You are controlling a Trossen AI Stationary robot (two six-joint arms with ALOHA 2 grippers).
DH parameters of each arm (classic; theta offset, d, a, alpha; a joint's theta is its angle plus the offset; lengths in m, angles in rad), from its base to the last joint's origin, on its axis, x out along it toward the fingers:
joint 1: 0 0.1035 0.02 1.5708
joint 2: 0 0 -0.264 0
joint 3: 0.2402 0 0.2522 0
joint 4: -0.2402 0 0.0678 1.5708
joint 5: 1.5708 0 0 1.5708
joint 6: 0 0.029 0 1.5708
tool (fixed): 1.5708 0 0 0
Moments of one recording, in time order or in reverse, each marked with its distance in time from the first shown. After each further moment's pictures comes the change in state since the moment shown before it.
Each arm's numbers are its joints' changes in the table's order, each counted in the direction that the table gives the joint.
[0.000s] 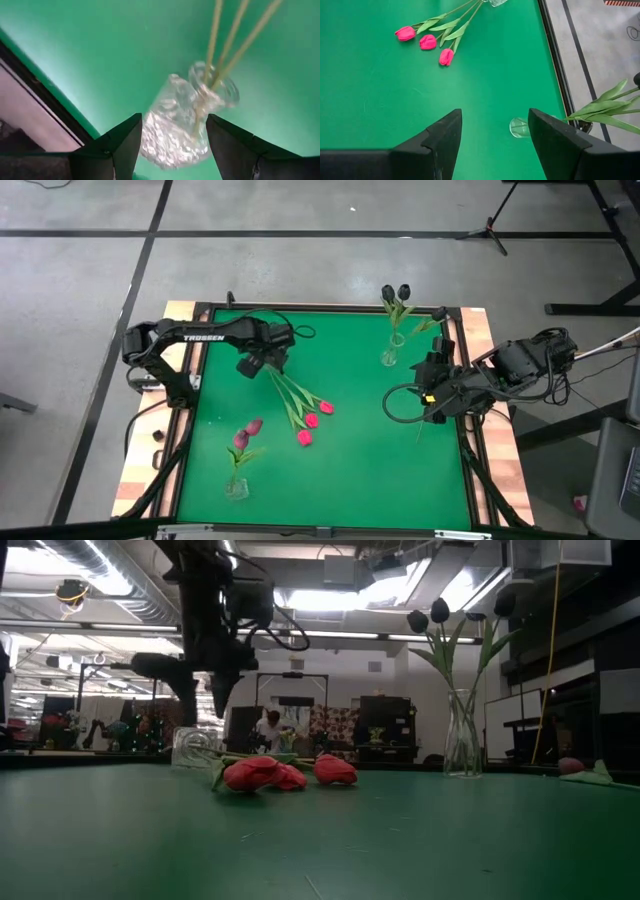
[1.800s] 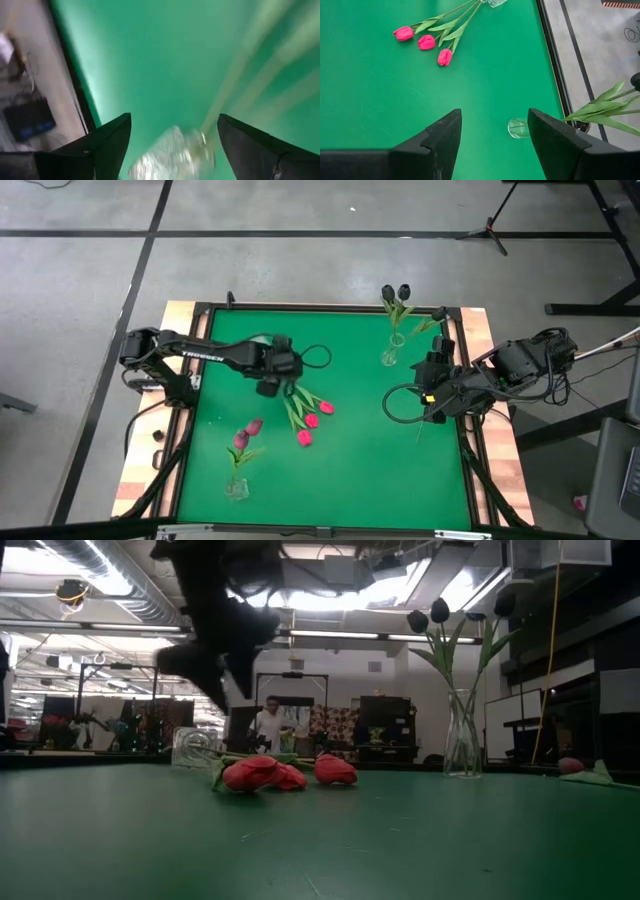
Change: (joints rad) left arm -0.257 0.000 0.000 0.137 -0.167 -0.479; right arm 0.000 0.000 0.000 0.000 0.006 -0.006
